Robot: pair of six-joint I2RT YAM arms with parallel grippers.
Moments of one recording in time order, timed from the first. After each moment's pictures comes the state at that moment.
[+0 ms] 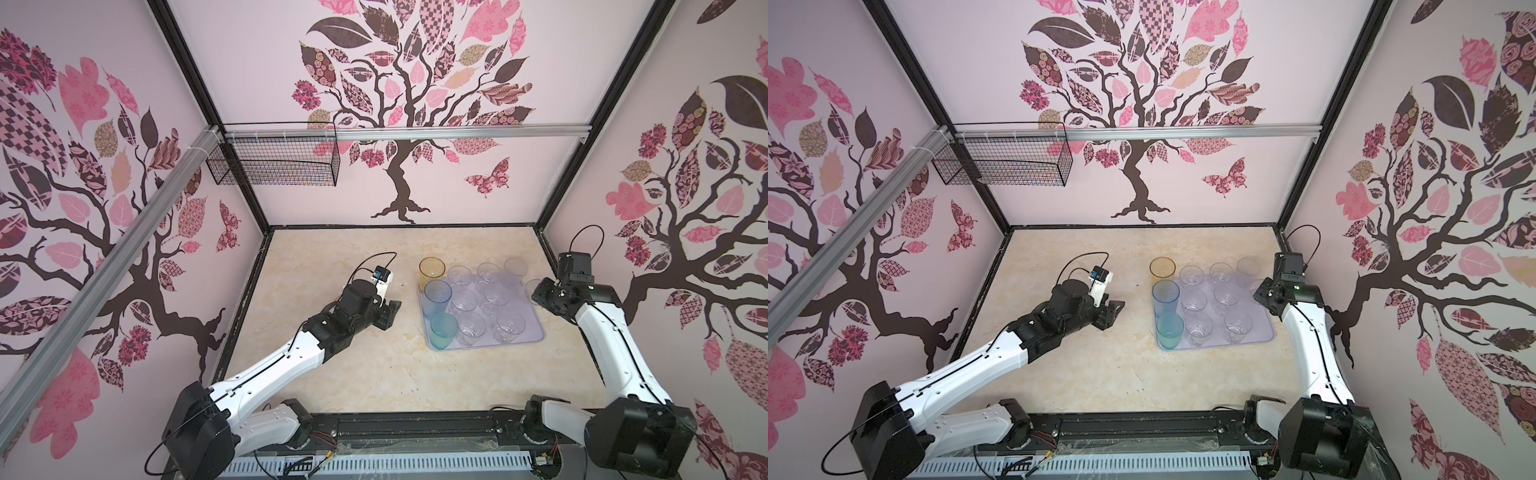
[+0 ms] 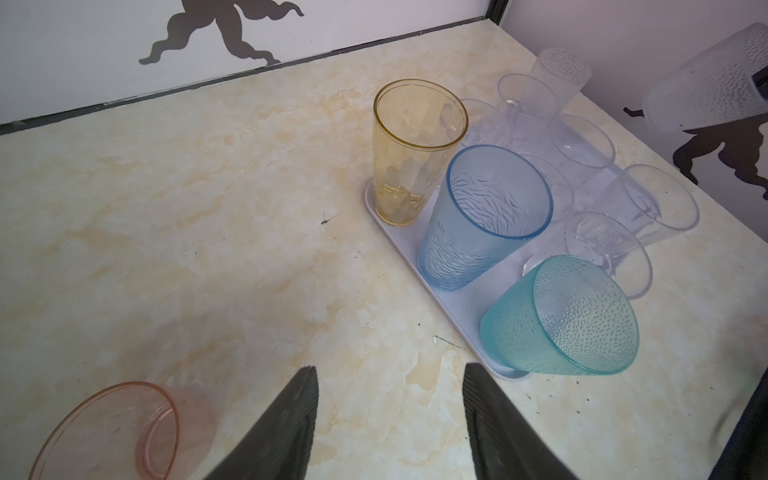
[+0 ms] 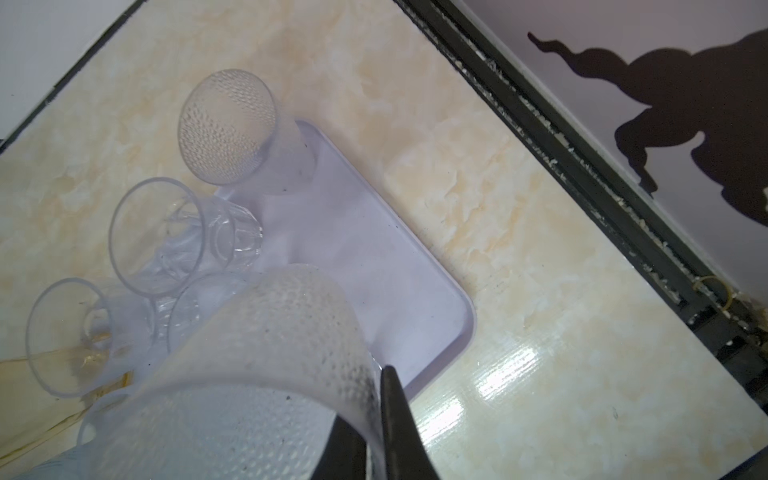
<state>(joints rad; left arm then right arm) -0.73 1.17 0.83 -0.24 -0.07 -0.18 -0.18 1.17 1.01 -0.83 0.12 0.51</state>
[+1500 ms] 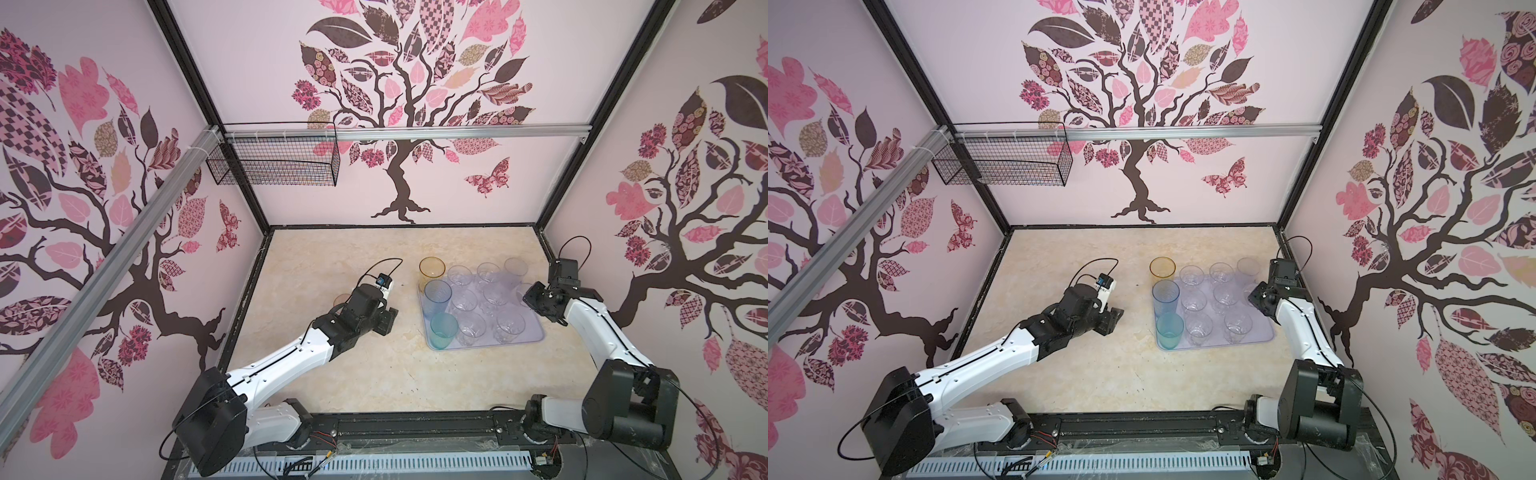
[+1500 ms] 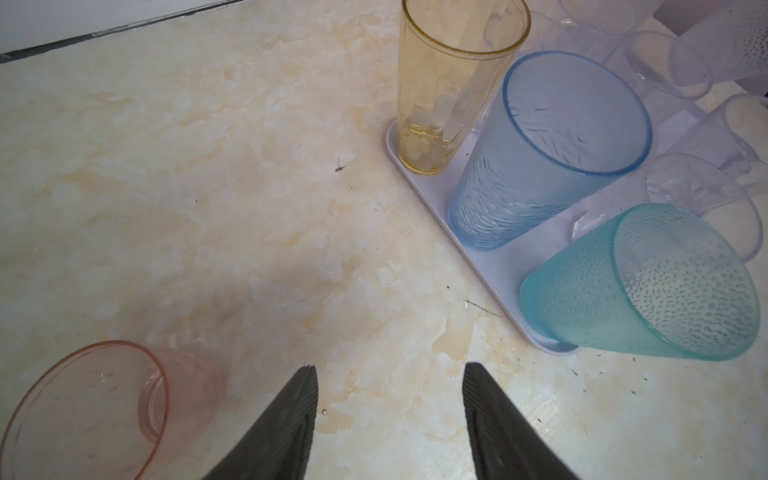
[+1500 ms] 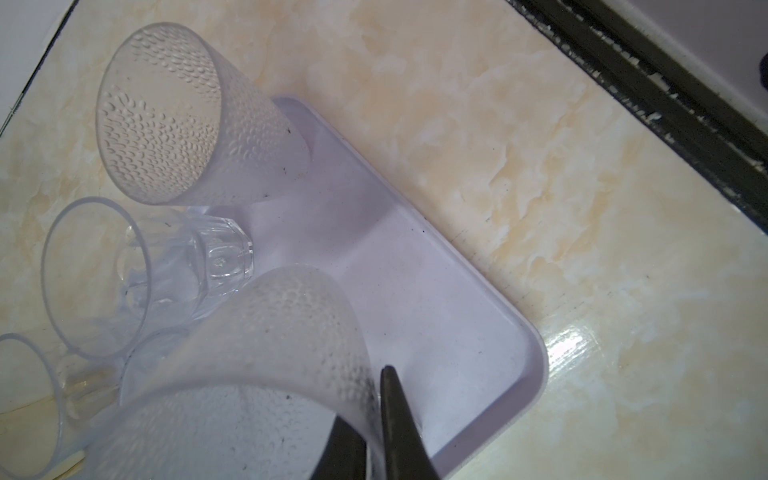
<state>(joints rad) -0.73 1.24 0.80 -0.26 -0.11 -0.17 -0.21 1.31 0.91 -0.62 0.02 0.58</state>
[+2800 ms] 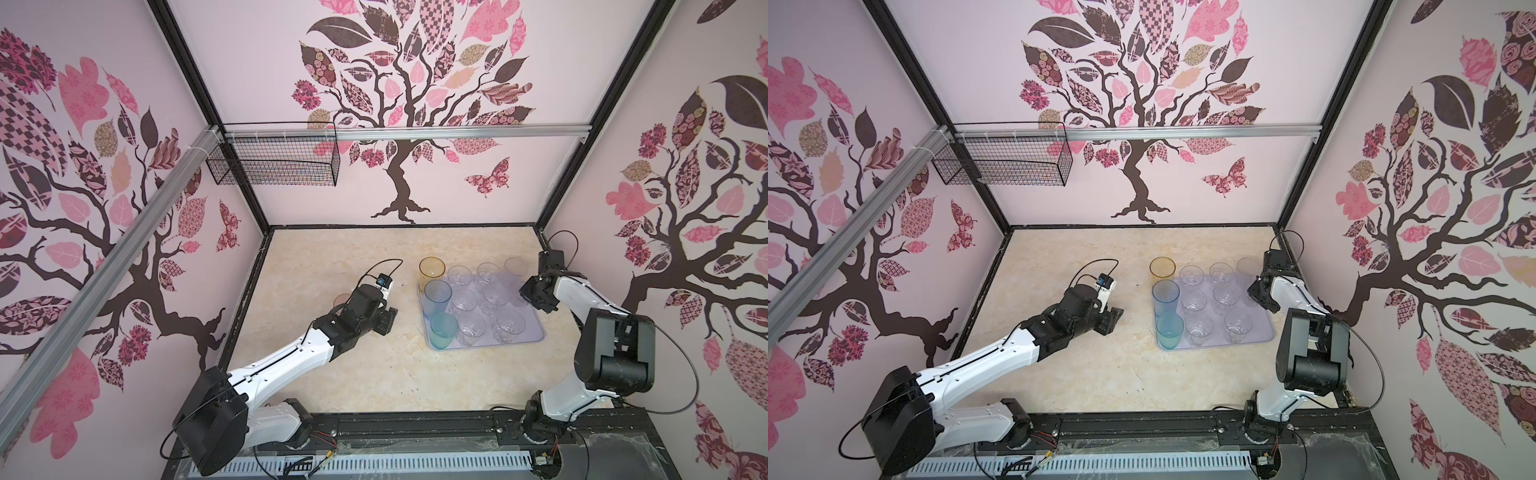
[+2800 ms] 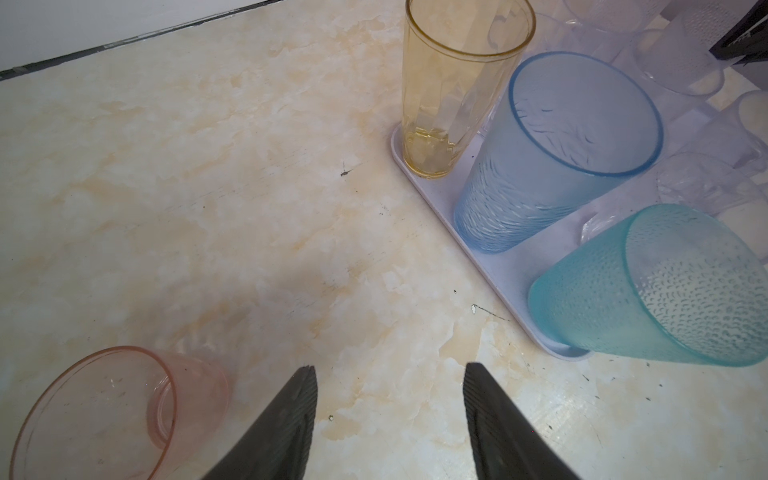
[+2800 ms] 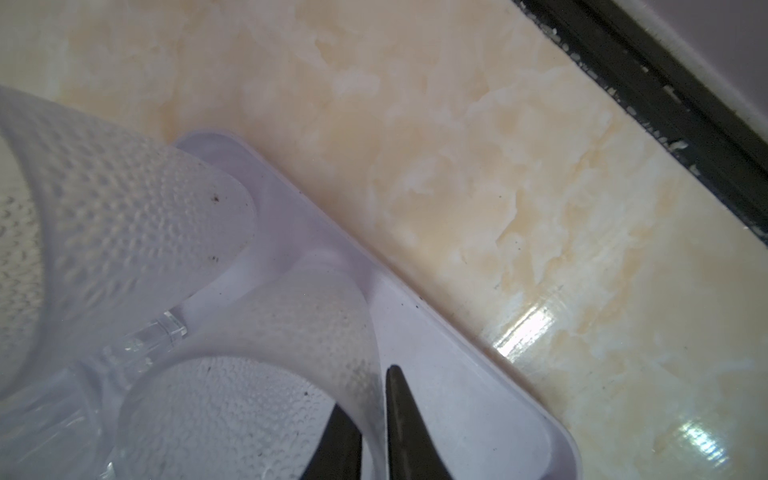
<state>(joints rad) -0.73 1.25 0.79 -0.23 -0.12 -0.16 -0.21 1.61 1.05 -0.58 0.11 0.61</state>
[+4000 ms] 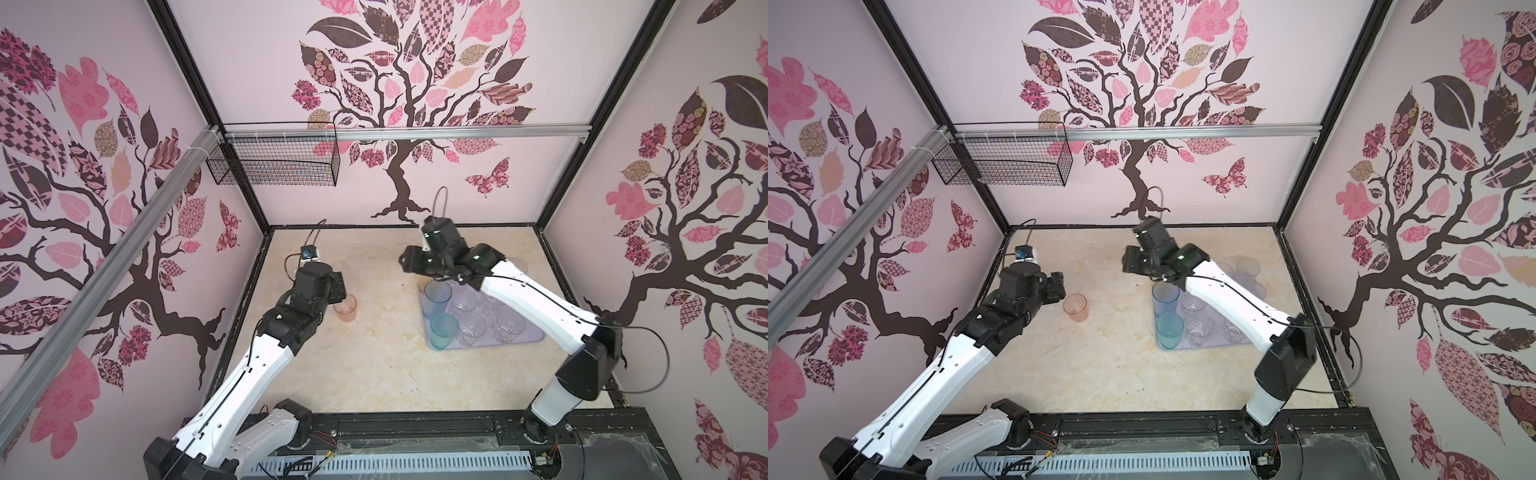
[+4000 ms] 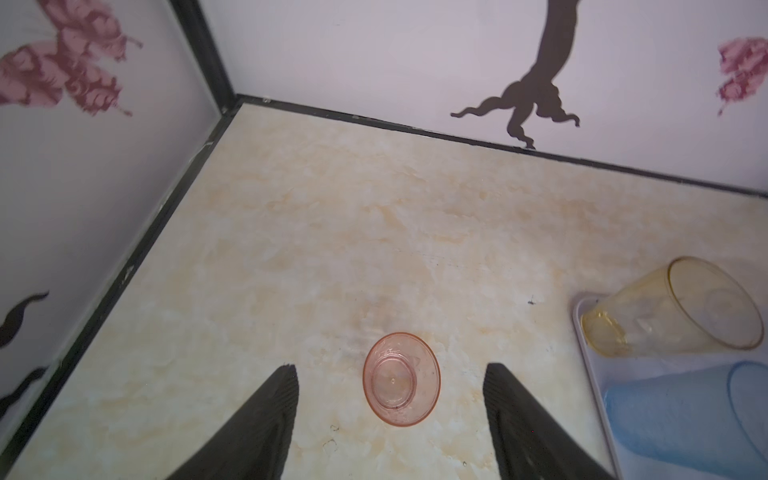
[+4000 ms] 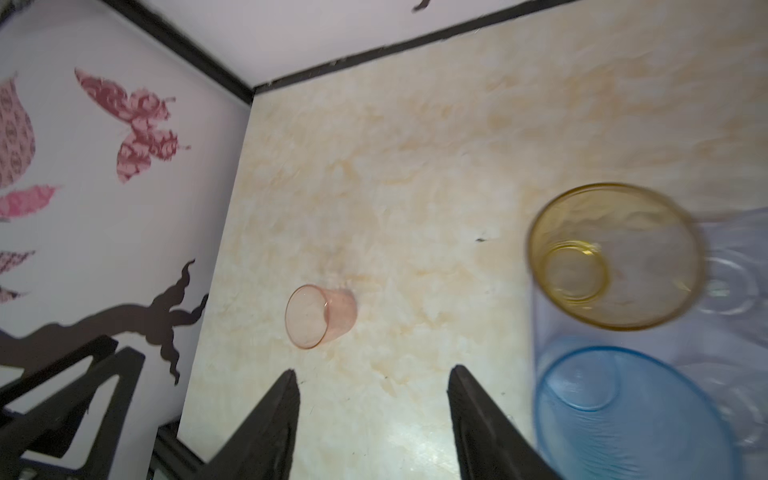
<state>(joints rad) -0.38 0.98 0.98 -0.59 -0.39 -0.43 0.79 1.75 1.71 -0.67 0.02 0.72</state>
